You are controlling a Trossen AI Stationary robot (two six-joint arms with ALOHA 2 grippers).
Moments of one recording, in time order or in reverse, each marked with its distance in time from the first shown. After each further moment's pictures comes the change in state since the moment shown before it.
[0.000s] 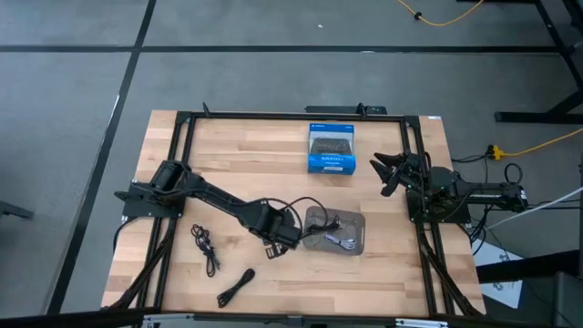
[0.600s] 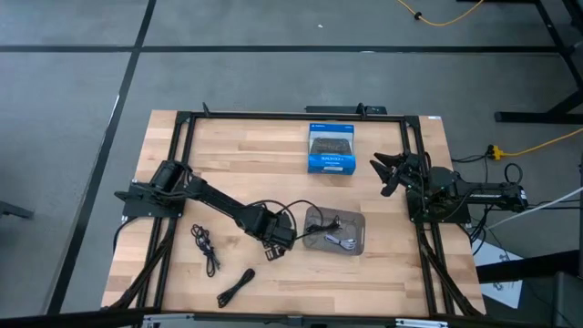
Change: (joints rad) left arm 0.002 -0.003 -0.197 0.255 0.034 -0.025; right arm 0.000 0.000 0.000 0.000 -0.002 0.000
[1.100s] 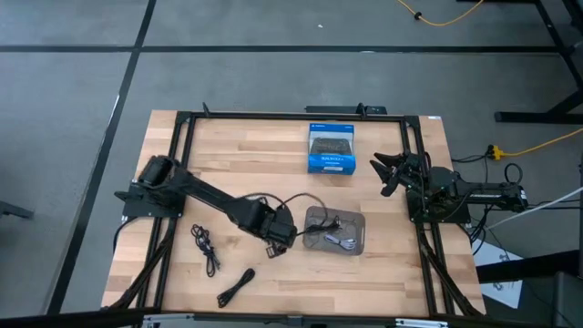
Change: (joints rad) left arm -0.007 -0.107 0.135 -0.150 -0.084 0.011; right arm 0.000 0.000 0.000 0.000 0.001 0.005
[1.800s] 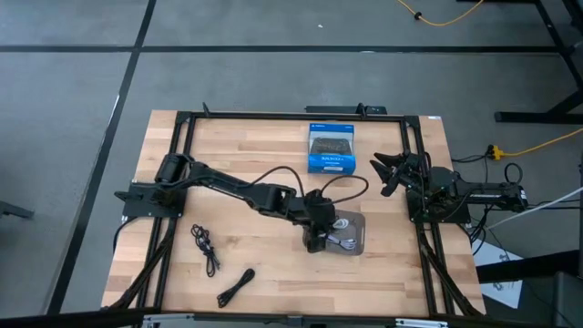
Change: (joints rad) left arm 0.140 0.119 0.138 0.675 0.190 0.449; right arm 0.000 0.000 0.000 0.001 0.002 0.003
